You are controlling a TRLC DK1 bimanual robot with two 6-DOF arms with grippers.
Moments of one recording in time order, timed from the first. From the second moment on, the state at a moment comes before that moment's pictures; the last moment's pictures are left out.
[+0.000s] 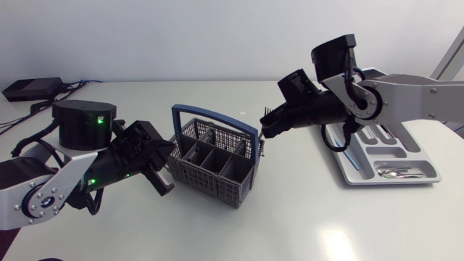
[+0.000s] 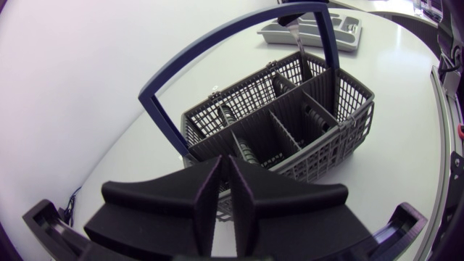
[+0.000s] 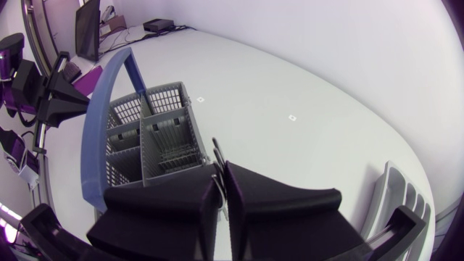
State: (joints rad) left arm -0.46 1.23 0.56 0.11 0.03 0.52; right arm 0.38 1.59 1.04 -0.16 -0.29 -0.22
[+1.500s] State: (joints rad) left arm -0.48 1.24 0.53 0.13 0.03 0.52; right arm 0.36 1.63 0.90 -0.05 -0.32 -0.15
